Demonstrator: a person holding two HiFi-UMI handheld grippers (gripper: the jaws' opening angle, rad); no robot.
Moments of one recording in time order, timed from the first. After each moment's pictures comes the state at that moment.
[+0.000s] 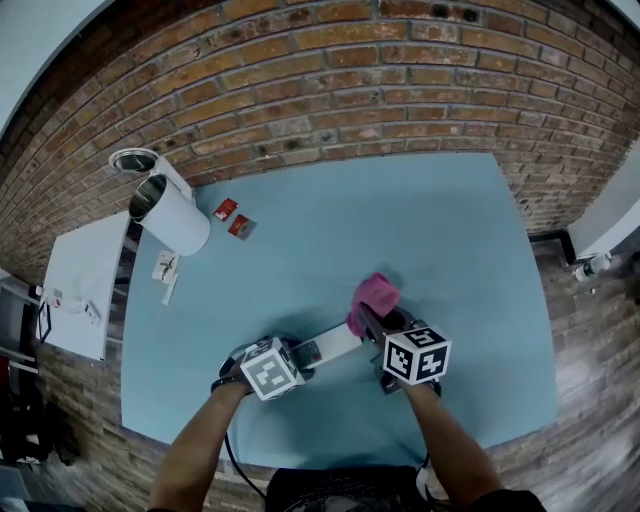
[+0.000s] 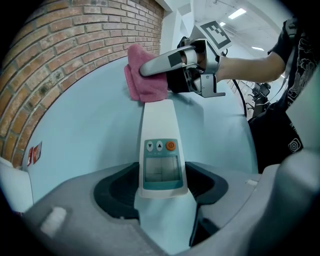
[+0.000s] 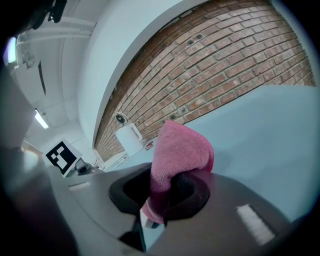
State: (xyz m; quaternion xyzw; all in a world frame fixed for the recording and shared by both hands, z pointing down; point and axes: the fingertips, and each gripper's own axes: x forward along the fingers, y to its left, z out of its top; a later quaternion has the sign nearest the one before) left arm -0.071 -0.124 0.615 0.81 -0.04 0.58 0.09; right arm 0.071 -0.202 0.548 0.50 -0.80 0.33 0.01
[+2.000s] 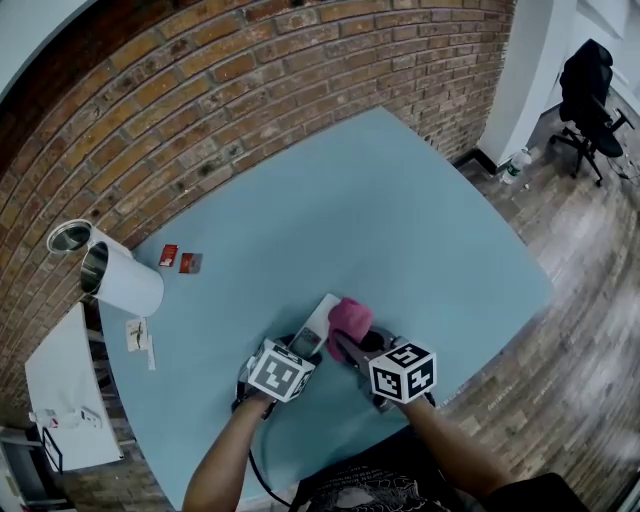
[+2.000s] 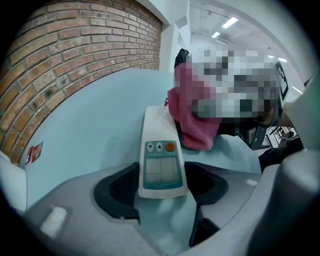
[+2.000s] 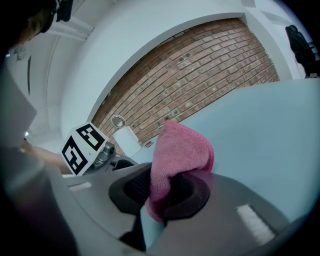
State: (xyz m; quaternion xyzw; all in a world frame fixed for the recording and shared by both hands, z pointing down) left arm -0.068 -0.123 0.610 0.84 -0.05 0.53 0.09; right arm 0.002 -0.098 0.551 0.60 -0.73 0.34 -0.04
